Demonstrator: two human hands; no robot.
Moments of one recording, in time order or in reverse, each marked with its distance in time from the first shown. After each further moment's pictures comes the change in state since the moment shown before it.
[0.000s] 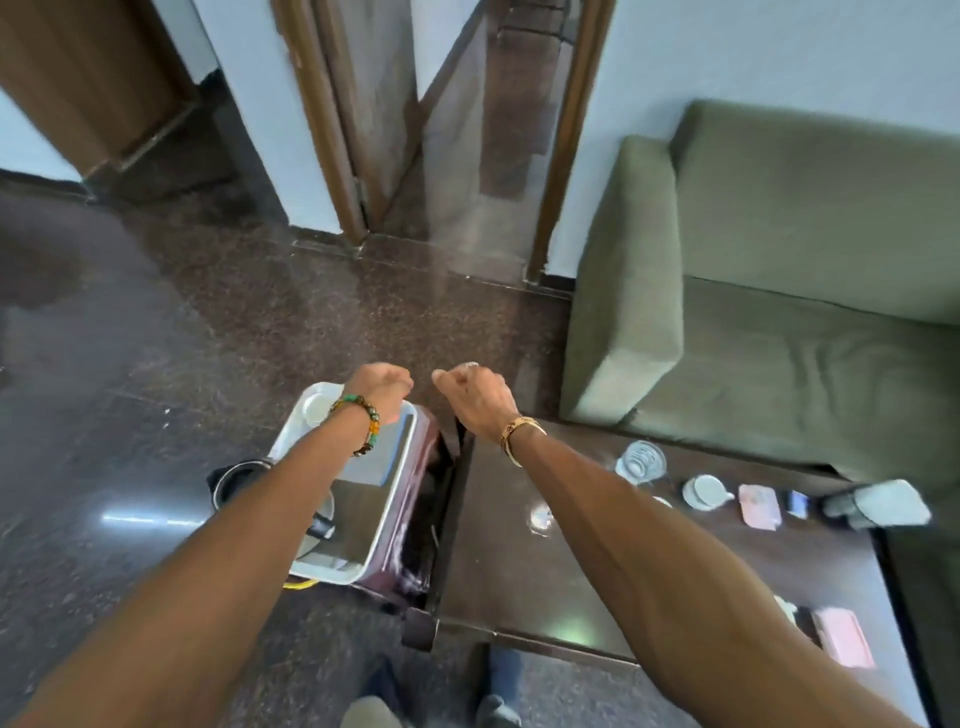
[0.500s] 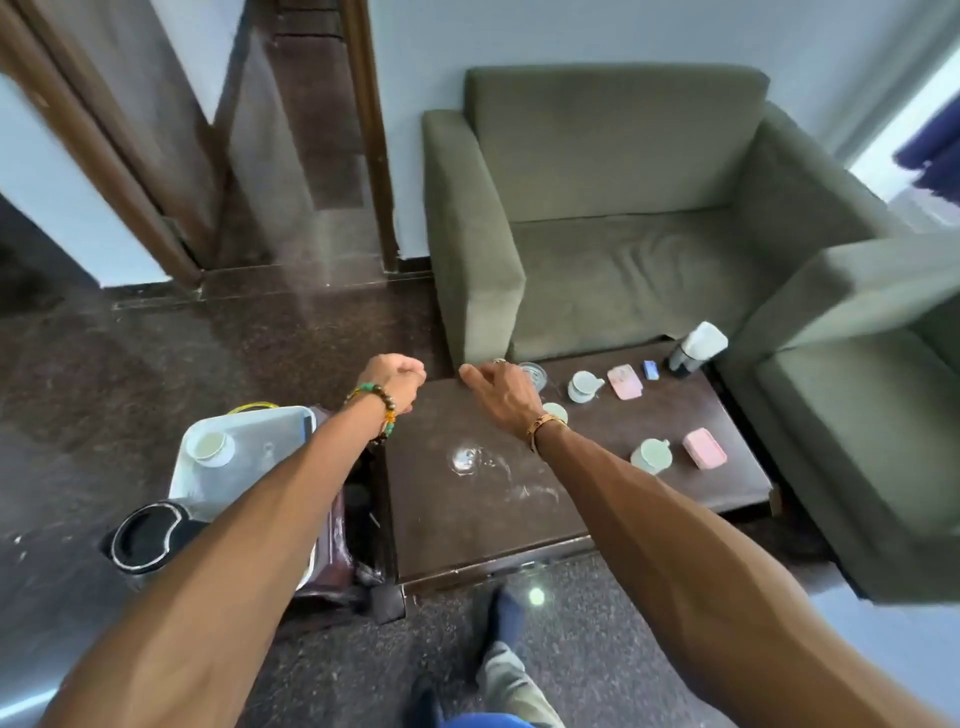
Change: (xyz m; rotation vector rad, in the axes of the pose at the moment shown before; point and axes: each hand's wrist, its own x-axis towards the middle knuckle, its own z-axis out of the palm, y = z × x) left_hand -0.098 0.020 0.126 0.181 -0.293 0.220; right_hand -0.161 0.104 -0.057 0.127 0.365 0.275
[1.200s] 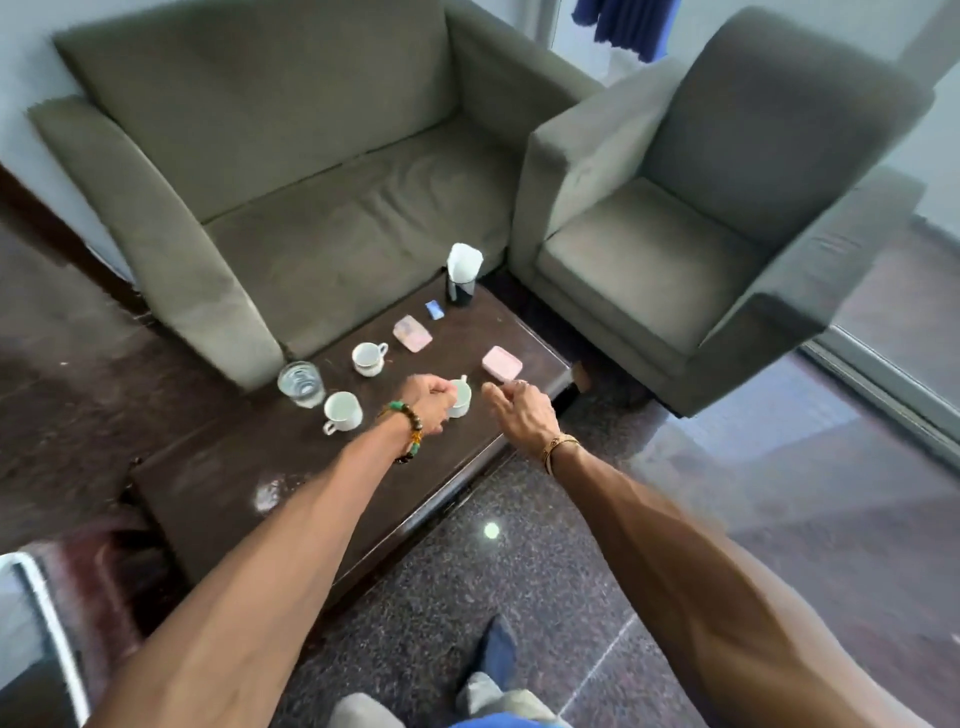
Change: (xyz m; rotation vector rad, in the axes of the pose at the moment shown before) left_hand -0.090 0.072 0.386 0.269 -0.590 0.095; right_hand -0.116 0.321 -0.179 0.180 0.304 0.491
